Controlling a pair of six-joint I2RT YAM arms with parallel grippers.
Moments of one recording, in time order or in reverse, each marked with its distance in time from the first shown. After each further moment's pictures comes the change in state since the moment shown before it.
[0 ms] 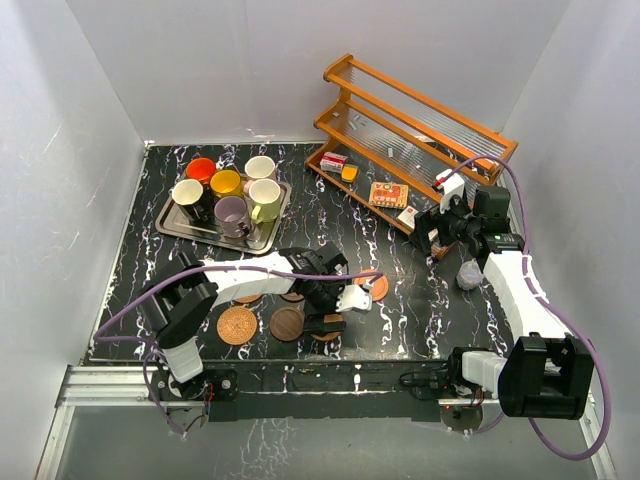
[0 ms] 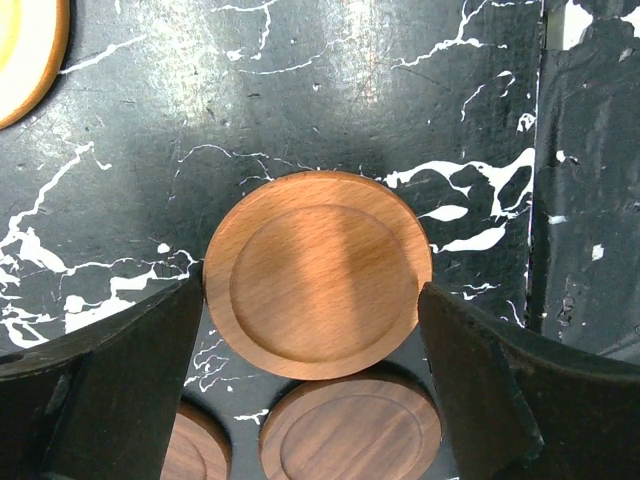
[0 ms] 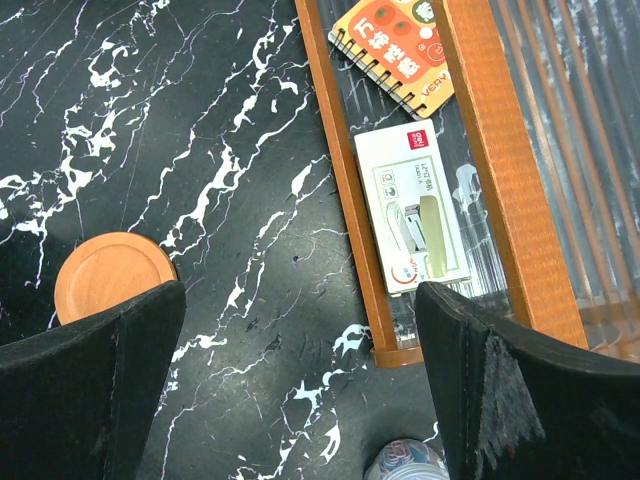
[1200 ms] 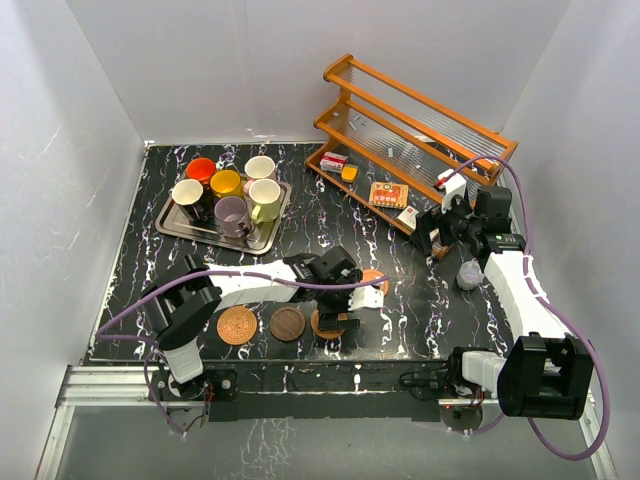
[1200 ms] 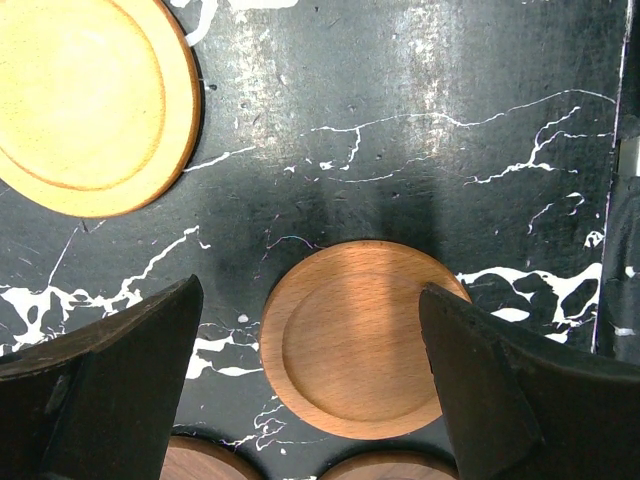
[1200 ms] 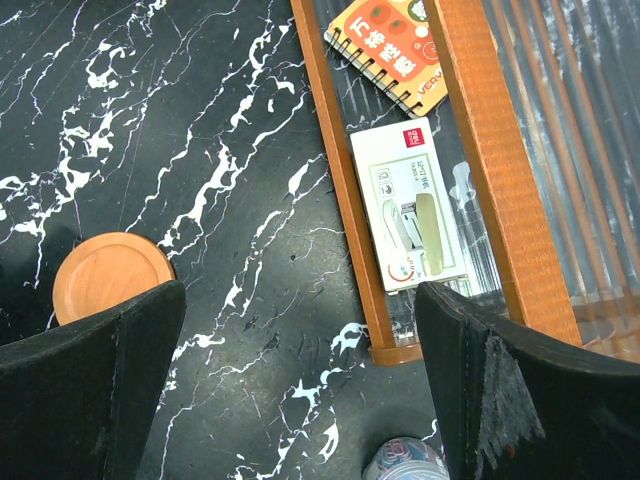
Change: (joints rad) left arm -0.053 0.011 -0.036 0.254 -0.099 -0.079; right arm -0.012 0.000 0.000 0.000 -0.008 0.000
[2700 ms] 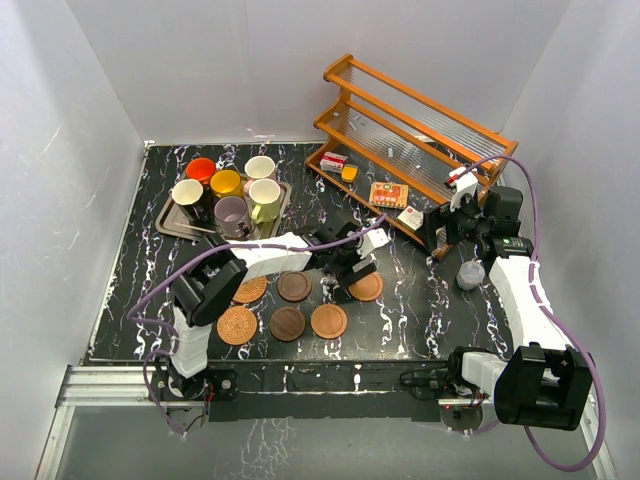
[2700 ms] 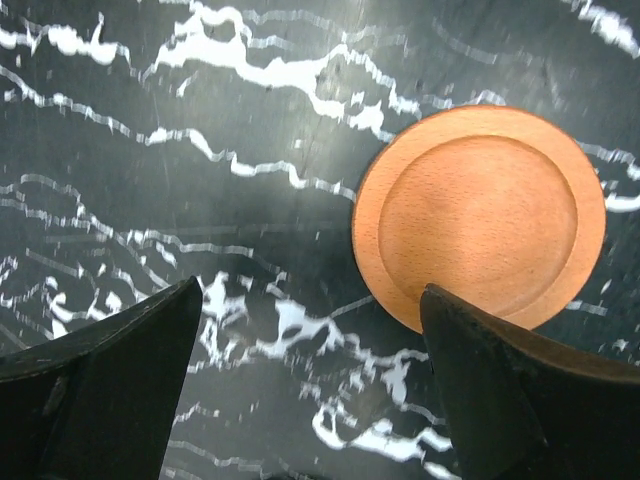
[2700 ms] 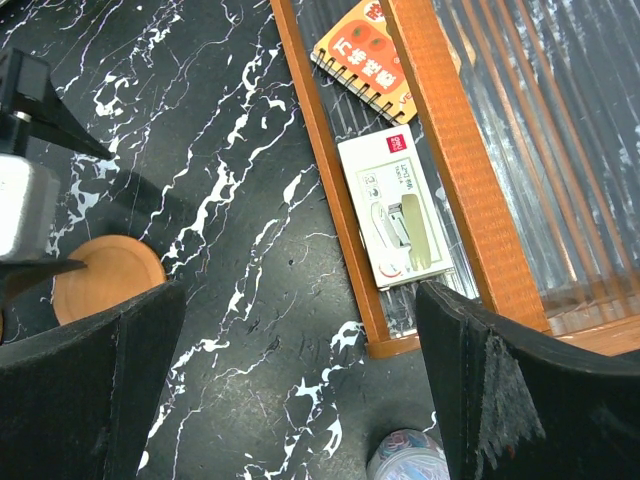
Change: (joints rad) left arm 0.151 0.224 0.261 0.120 -0.208 -0.282; right arm -0.048 -0.047 0.000 0.001 -0.031 0.048
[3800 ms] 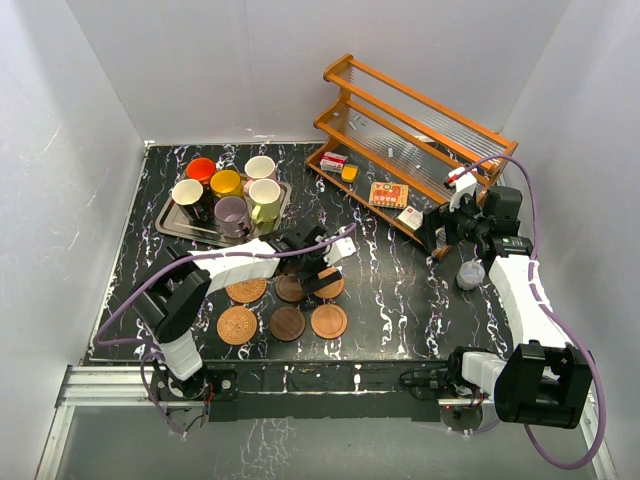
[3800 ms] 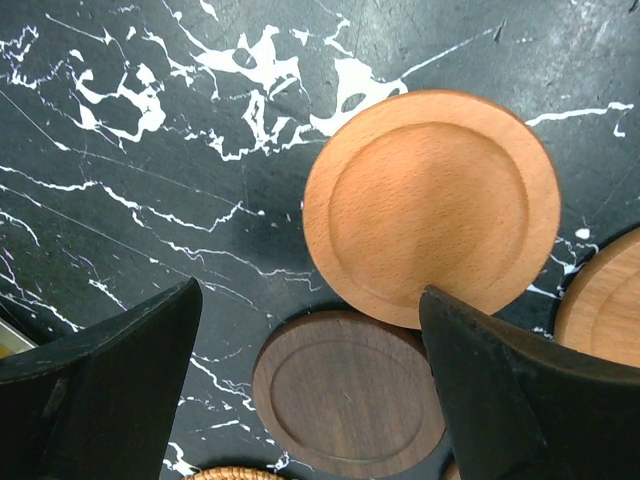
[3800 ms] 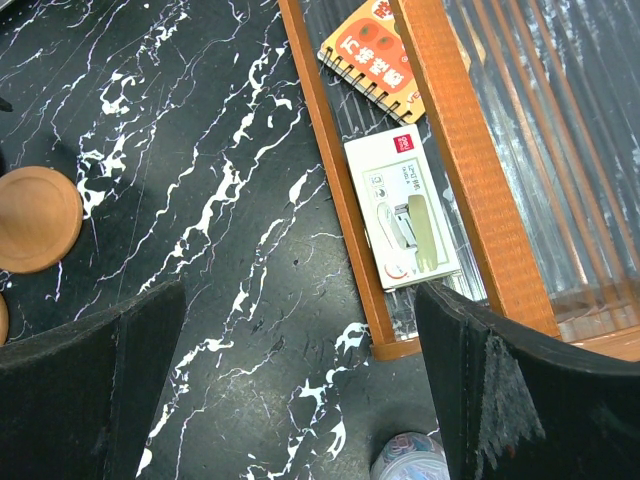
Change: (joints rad) left arm 0.087 -0.239 -0.260 -0.080 -0.069 0.130; right arm 0.000 0.010 0.000 0.000 -0.014 0.000
